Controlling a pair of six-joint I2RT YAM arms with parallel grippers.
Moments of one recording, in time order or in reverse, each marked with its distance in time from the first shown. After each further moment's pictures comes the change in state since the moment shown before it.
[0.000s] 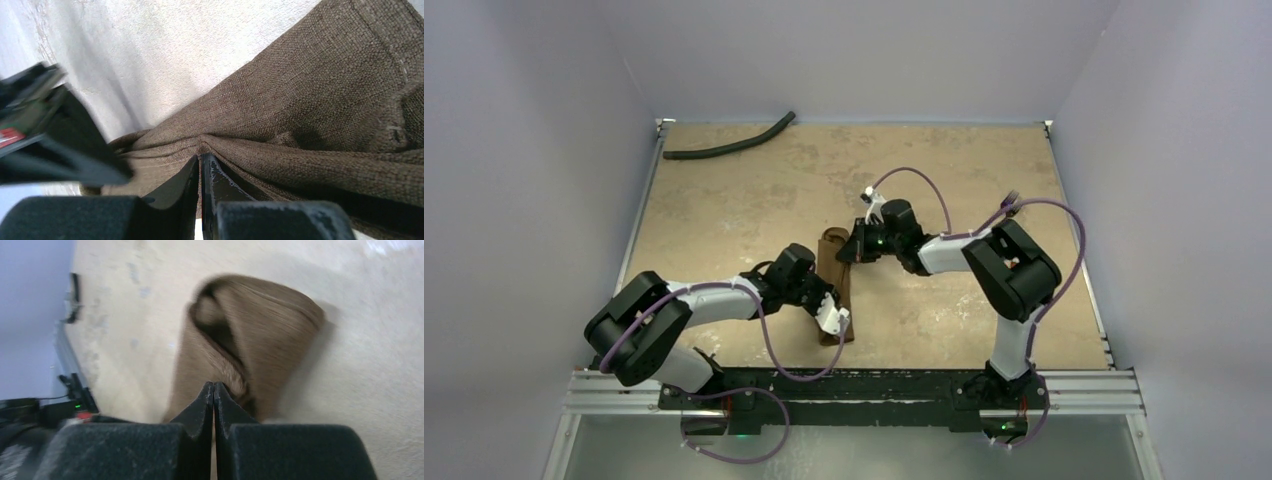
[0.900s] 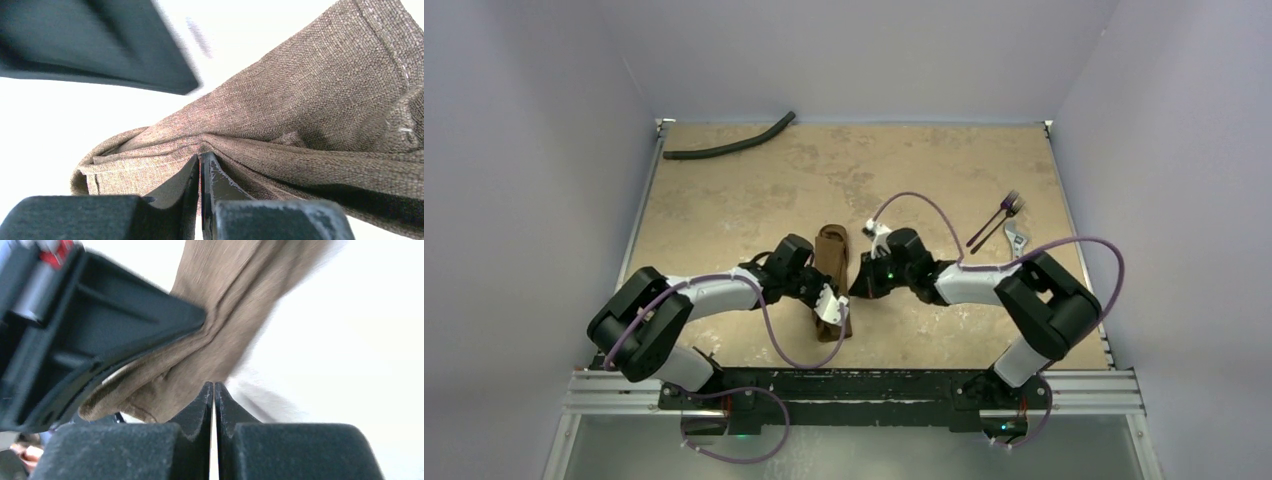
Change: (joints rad) left arm 0.055 0.026 0.072 -0.086 0.038 -0.031; right arm 0.146 -0.198 -0.239 -0.134 0.065 -0.106
